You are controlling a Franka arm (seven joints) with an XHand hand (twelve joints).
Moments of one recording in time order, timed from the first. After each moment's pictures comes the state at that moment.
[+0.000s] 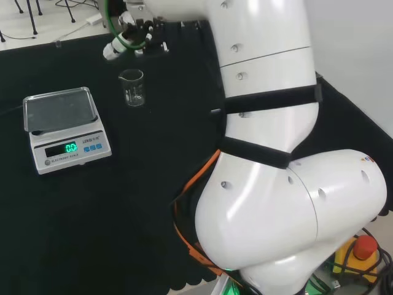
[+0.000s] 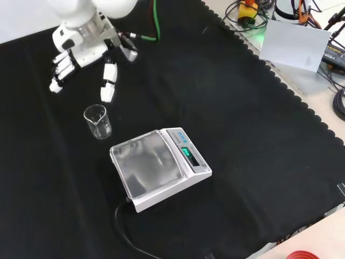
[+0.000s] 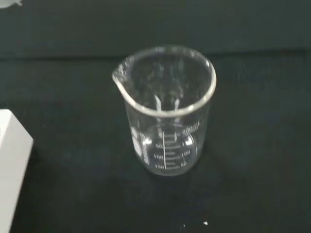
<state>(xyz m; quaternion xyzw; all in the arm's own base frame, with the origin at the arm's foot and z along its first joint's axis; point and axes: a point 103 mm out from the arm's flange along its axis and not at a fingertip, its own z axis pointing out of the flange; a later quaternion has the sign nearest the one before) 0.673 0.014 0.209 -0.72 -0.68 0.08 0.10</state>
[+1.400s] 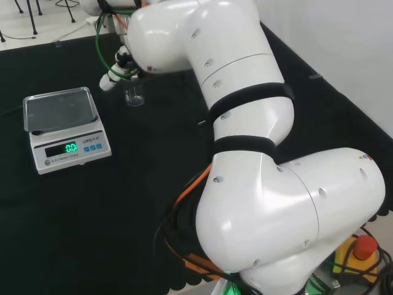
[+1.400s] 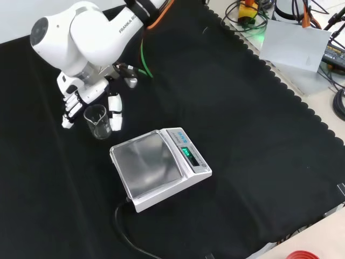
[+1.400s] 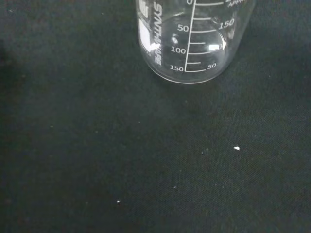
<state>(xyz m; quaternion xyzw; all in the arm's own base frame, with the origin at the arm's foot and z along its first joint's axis) 0.685 0.032 0.124 -0.70 -0.68 0.17 0.16</state>
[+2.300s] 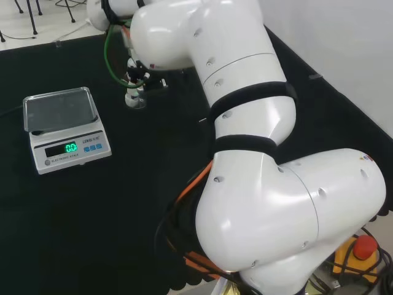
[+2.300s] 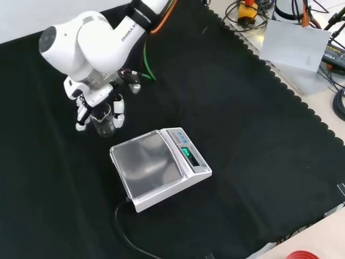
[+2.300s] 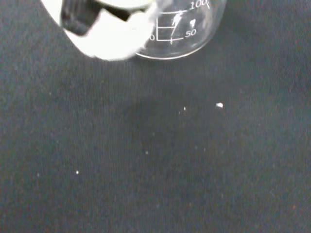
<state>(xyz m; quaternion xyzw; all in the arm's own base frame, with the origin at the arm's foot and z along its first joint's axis) 0.669 0.019 0.088 -0.72 -0.66 0.17 0.15</state>
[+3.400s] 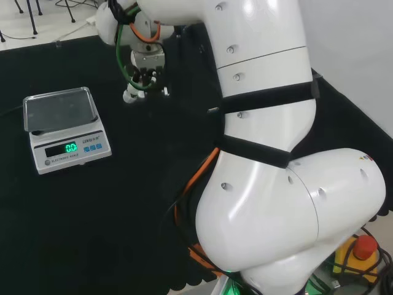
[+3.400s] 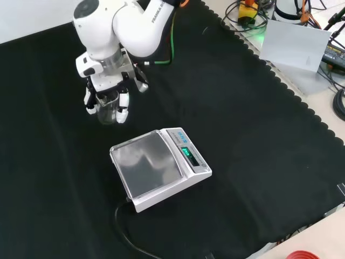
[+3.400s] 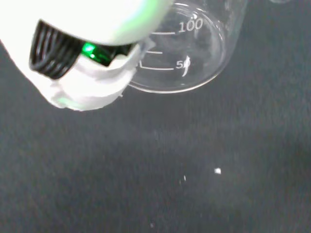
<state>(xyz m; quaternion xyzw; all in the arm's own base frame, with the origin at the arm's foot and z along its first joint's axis) 0.655 0.018 0.111 -0.76 -0.65 0.03 0.05</state>
